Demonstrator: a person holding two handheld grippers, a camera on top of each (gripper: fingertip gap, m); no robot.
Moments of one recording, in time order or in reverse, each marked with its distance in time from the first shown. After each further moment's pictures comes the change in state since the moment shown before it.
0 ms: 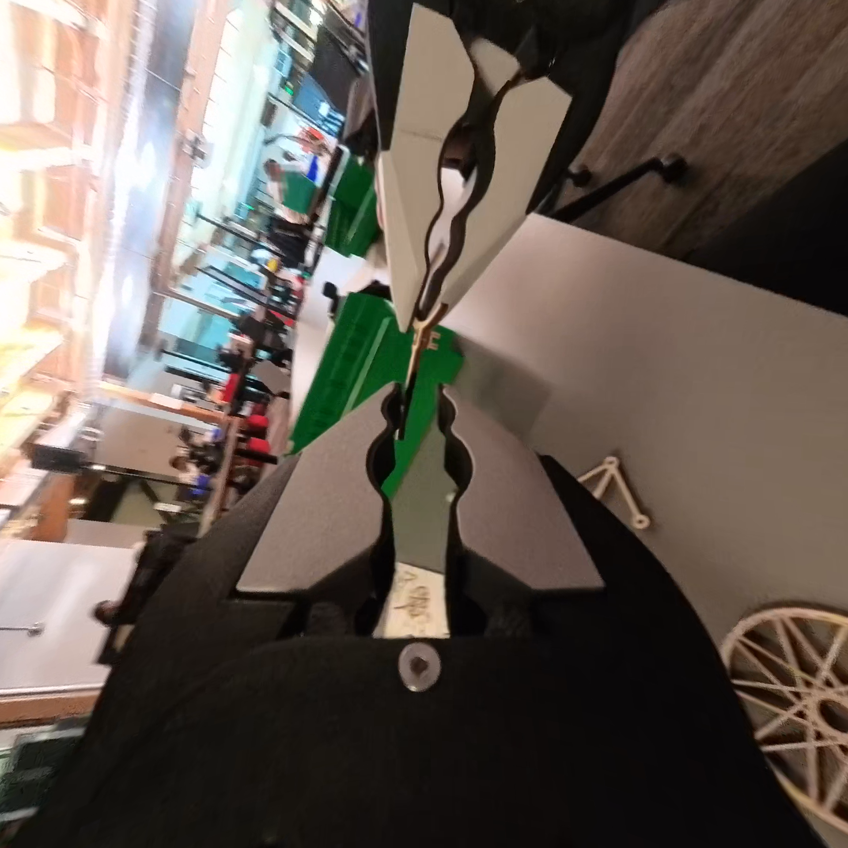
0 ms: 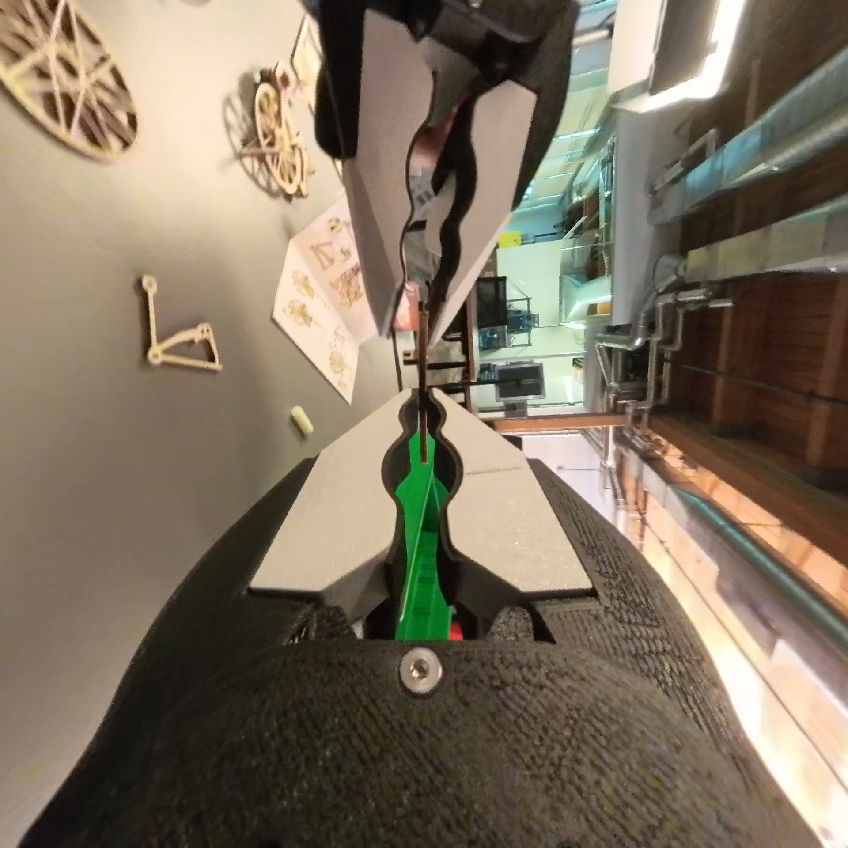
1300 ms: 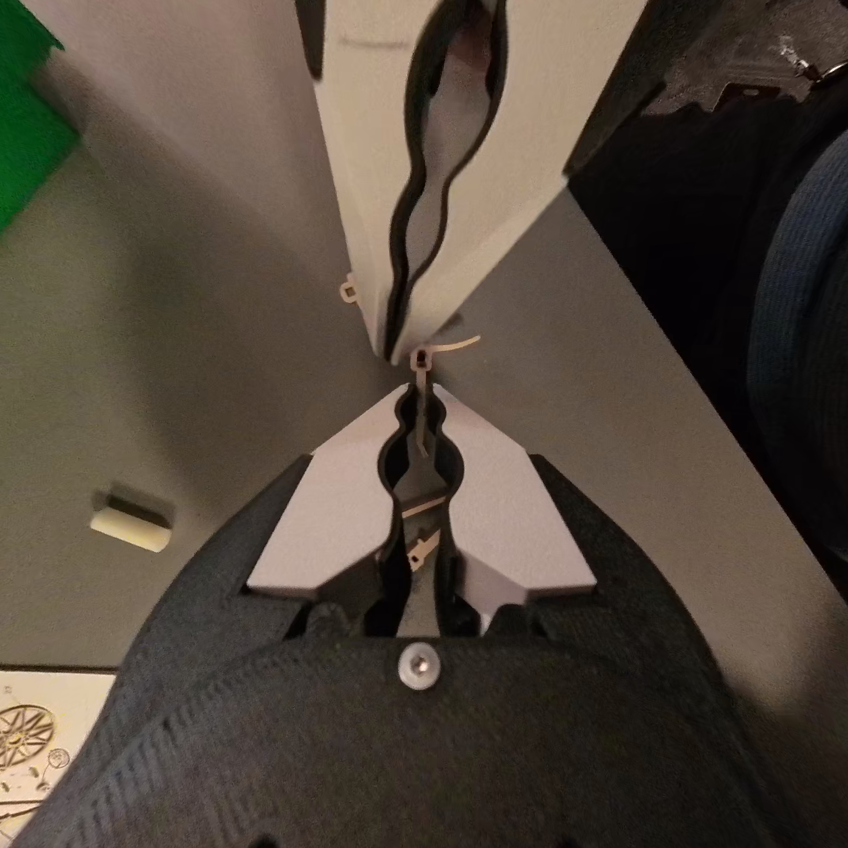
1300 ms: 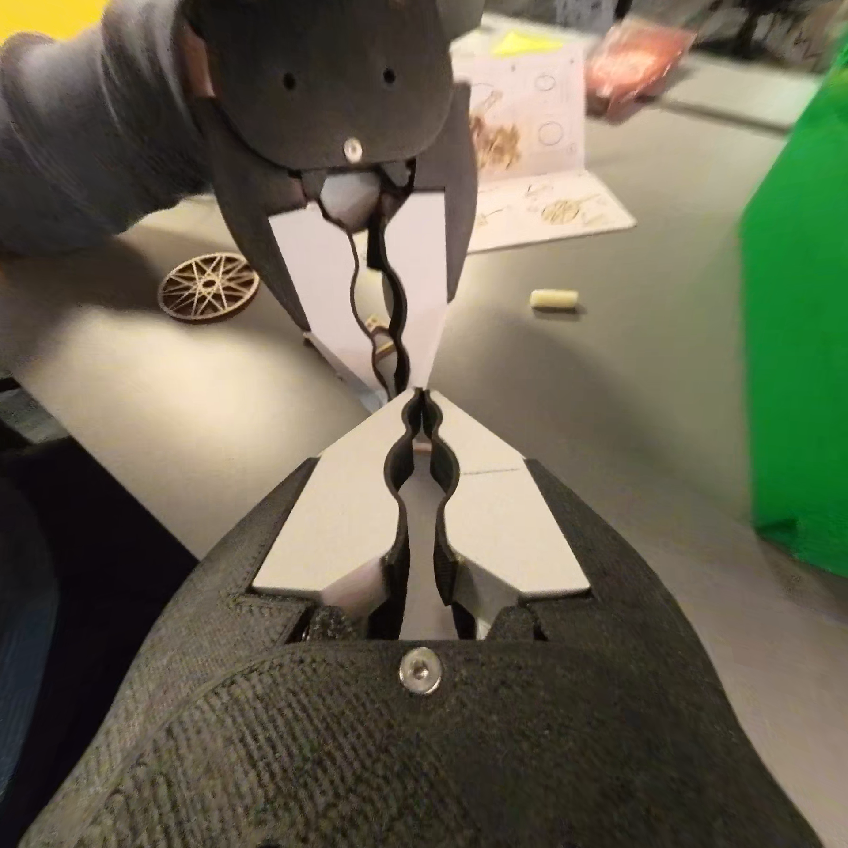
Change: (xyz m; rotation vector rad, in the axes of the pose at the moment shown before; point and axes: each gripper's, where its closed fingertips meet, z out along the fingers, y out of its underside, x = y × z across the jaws) left arm 0.110 0.056 0.074 -0.423 0.821 -0.622; right arm -0.101 0.048 0.013 -0.052 -0.492 1.305
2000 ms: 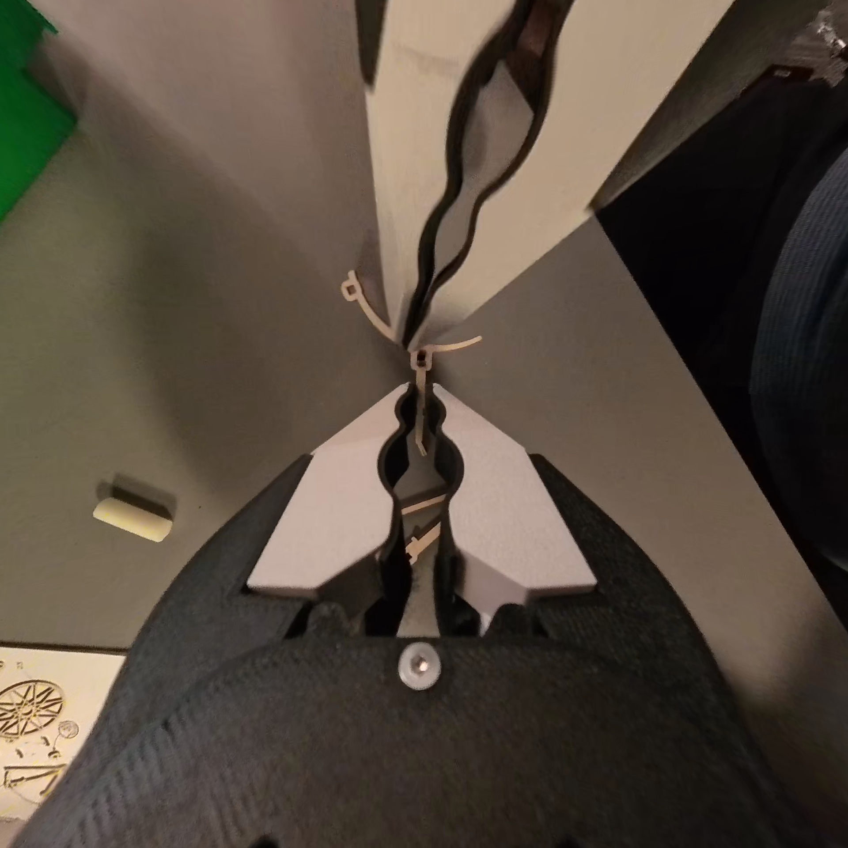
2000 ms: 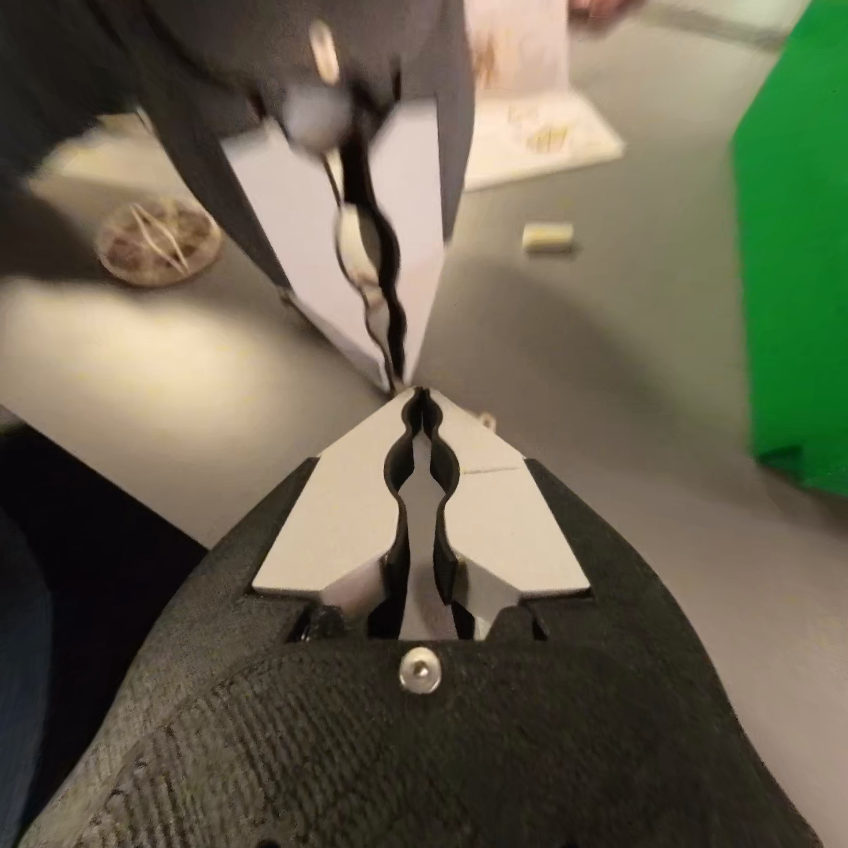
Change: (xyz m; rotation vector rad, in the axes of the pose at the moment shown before) left arm 0.001 0.000 0.001 -0.048 -0.027 -0.015; right arm 0.000 0.022 -0.002 -0.107 0.105 0.025
